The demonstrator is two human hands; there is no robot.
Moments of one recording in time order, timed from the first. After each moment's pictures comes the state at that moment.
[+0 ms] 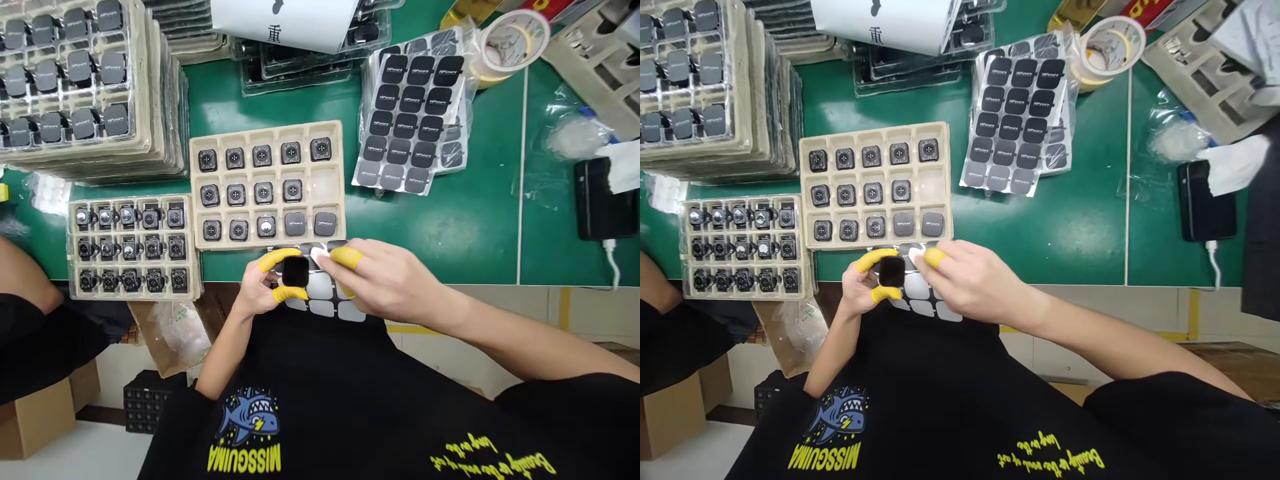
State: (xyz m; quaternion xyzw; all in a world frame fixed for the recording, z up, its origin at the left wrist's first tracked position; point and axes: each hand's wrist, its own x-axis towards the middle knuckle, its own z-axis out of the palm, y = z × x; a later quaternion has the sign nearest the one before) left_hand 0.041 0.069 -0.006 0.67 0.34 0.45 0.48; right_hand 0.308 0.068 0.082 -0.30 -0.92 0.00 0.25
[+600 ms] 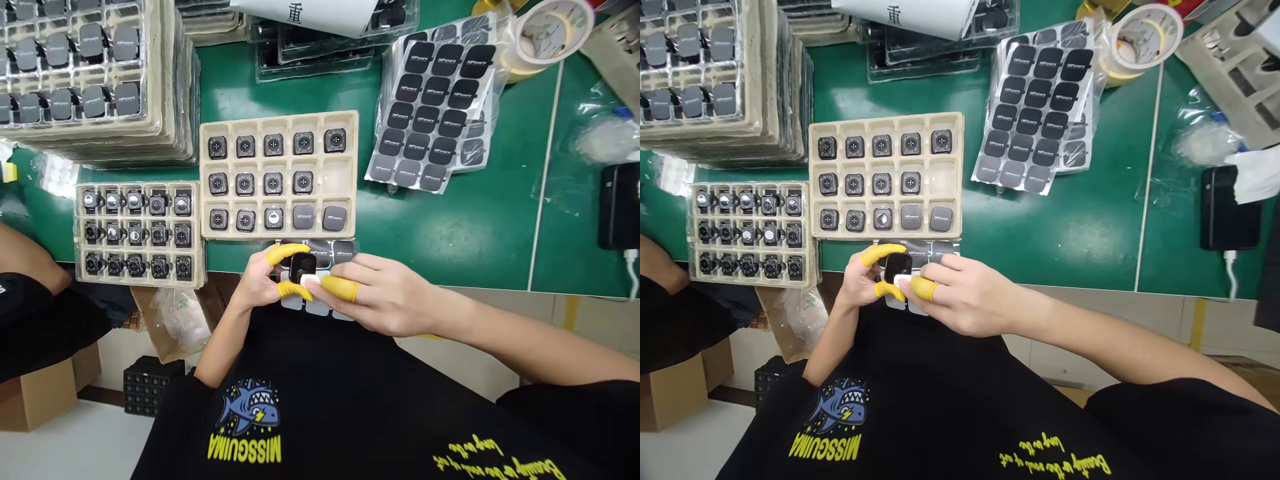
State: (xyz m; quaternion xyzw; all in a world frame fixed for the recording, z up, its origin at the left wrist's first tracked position) left_hand 0.034 0.068 -0.001 0.69 0.31 0.46 0.46; right_hand 0.300 0.065 0.086 -0.18 -0.95 0.06 0.25
